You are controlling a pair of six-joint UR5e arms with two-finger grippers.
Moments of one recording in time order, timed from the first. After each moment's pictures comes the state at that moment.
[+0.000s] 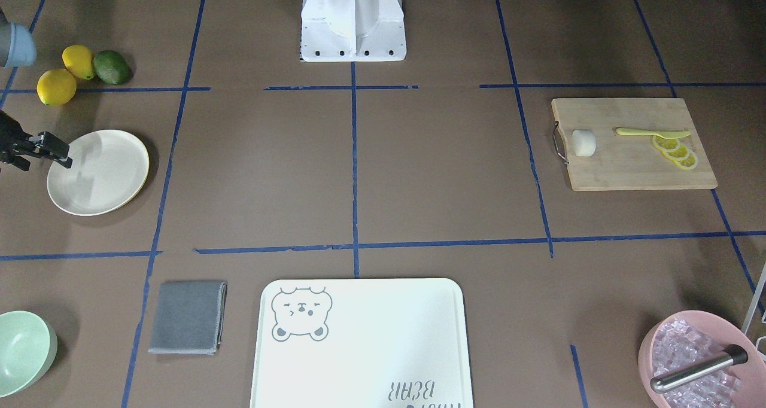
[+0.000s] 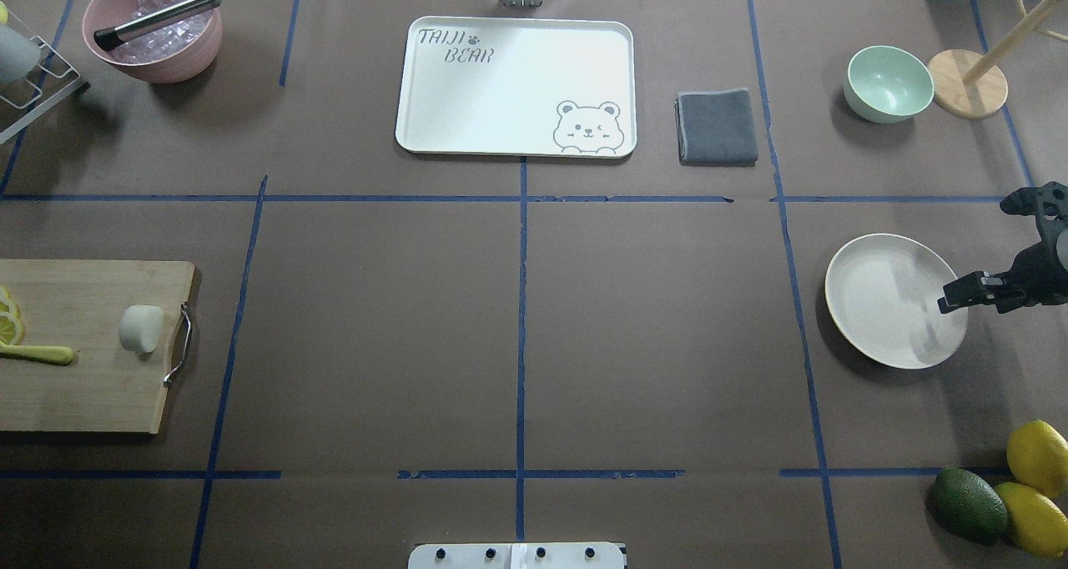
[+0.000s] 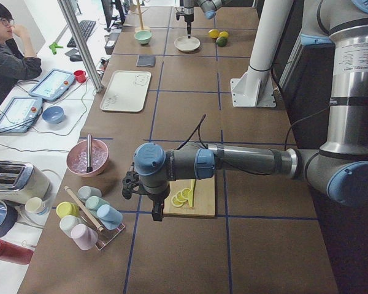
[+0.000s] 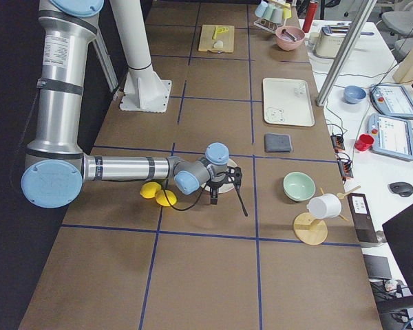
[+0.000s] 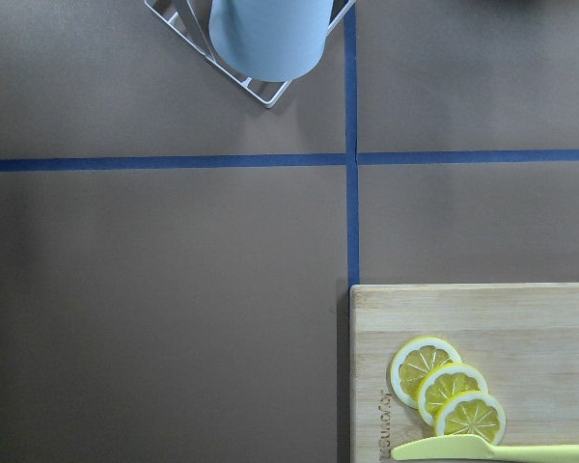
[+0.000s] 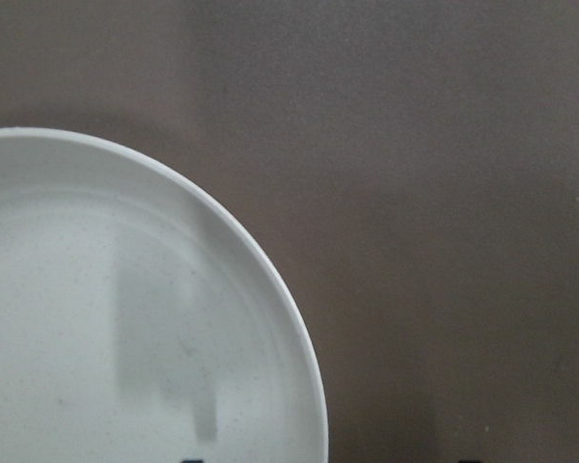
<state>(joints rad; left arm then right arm) -1.63 -1.55 -1.67 -1.44 -2.37 0.10 0.99 -1.72 1.63 -0.96 2.24 0.75</state>
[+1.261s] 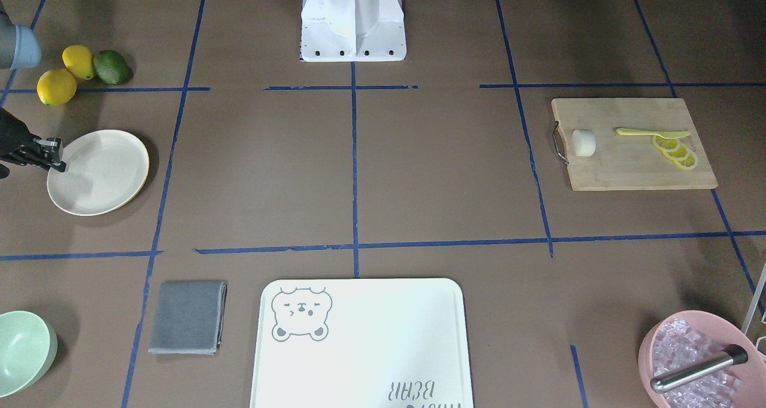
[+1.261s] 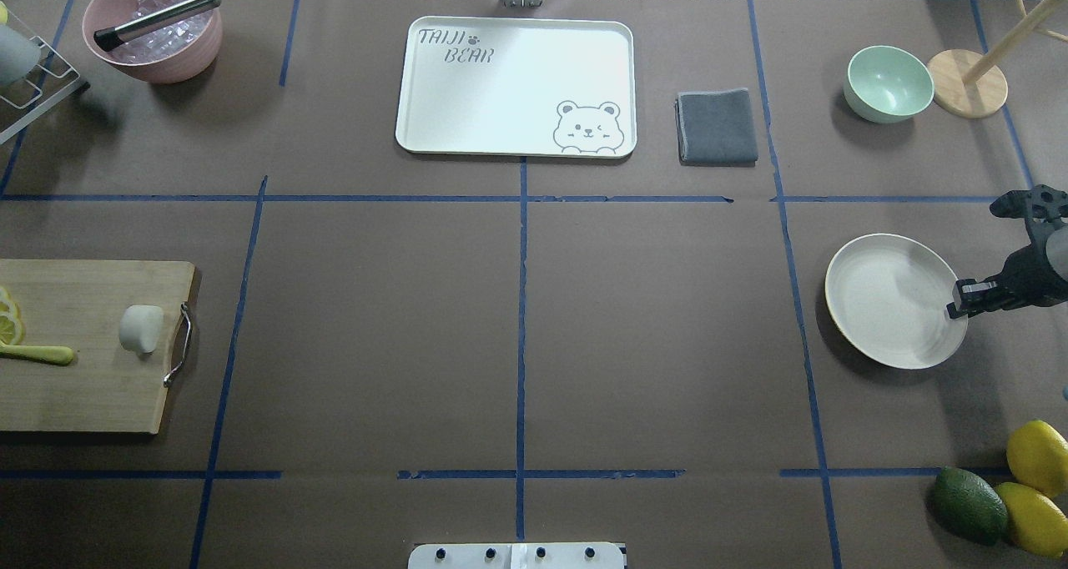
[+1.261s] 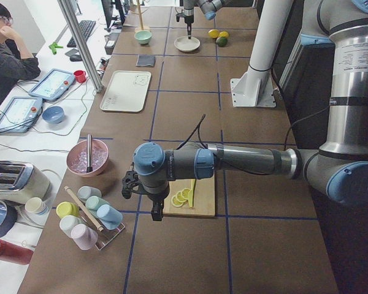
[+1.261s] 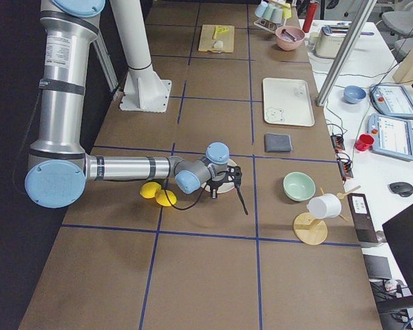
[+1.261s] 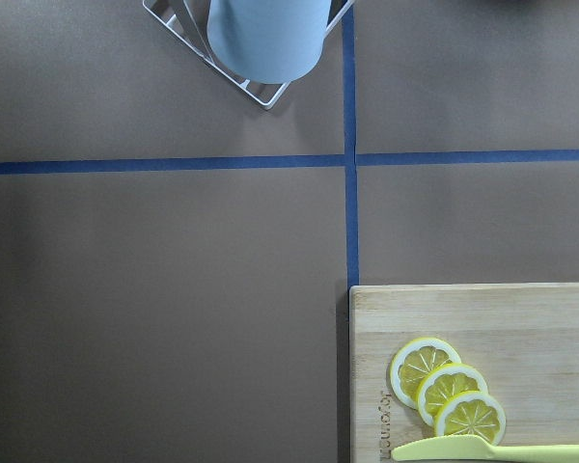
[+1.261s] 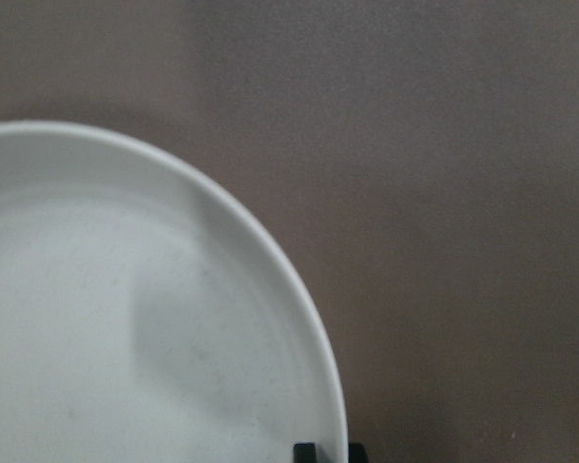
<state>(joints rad) -1.63 -1.55 -1.67 -1.44 -2.37 0.11 0.98 -1.71 1.63 -0.96 2.25 0.75</state>
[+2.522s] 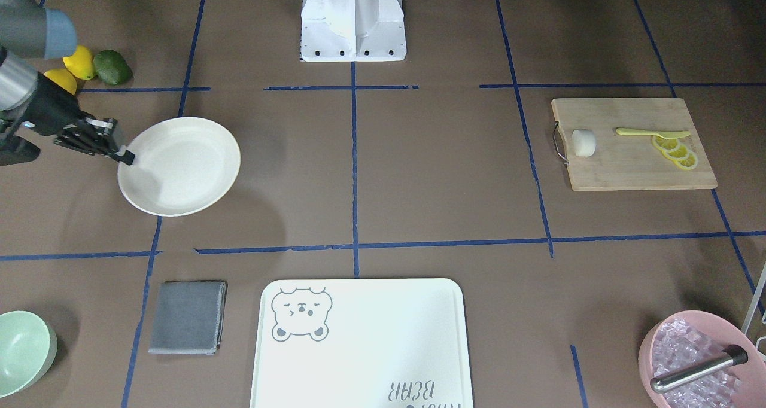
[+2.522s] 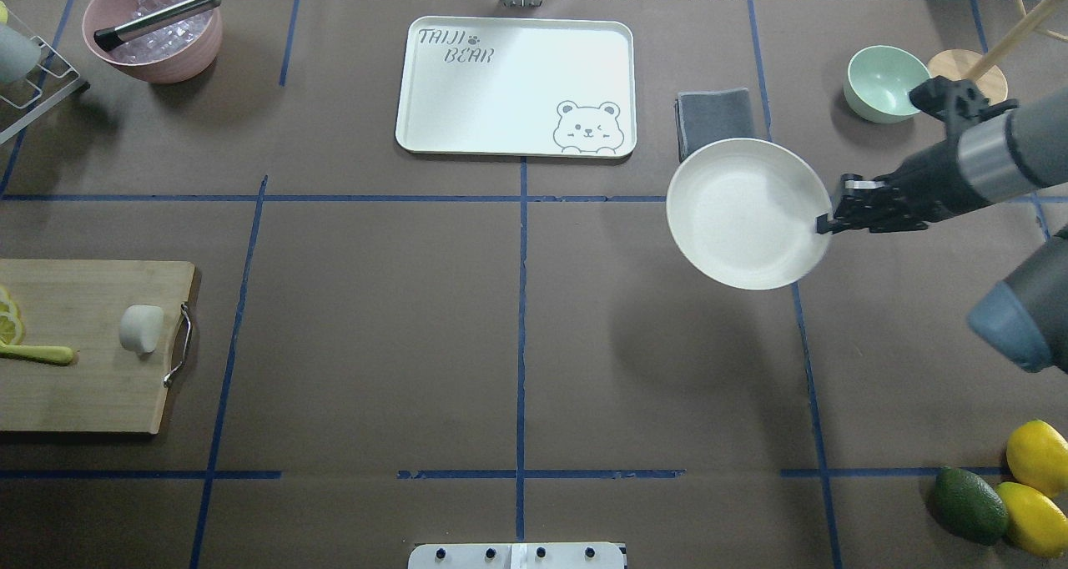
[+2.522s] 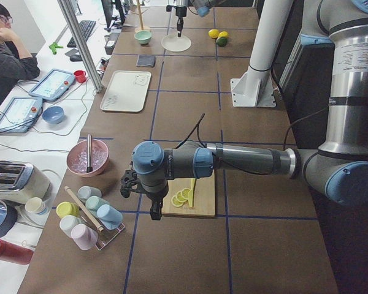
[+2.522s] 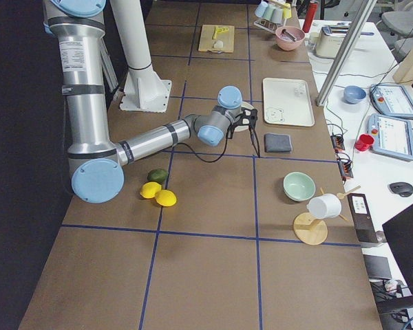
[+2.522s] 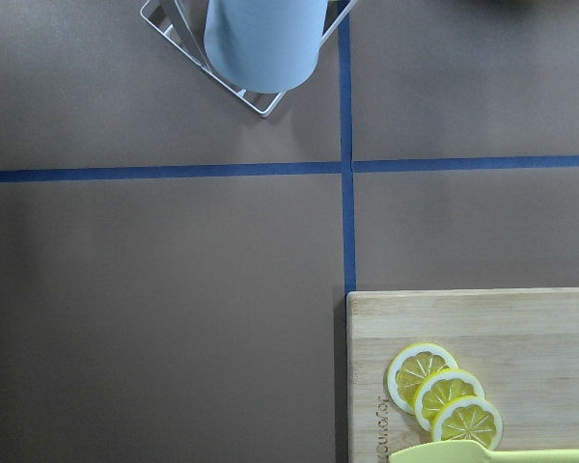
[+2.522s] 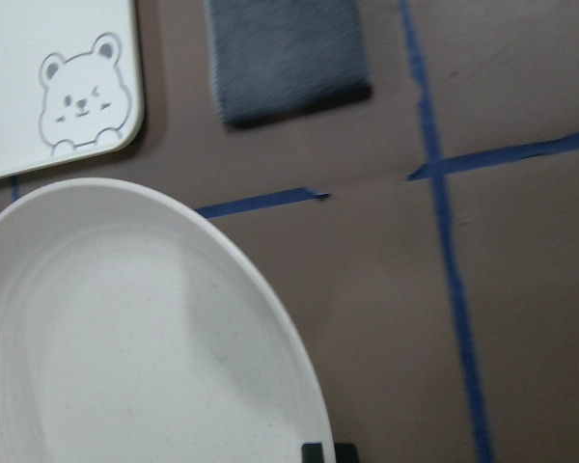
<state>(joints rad) -1.63 -1.56 -1.67 -1.44 -2.37 0.11 0.92 -1.44 1.83 -0.94 2.30 1.27</state>
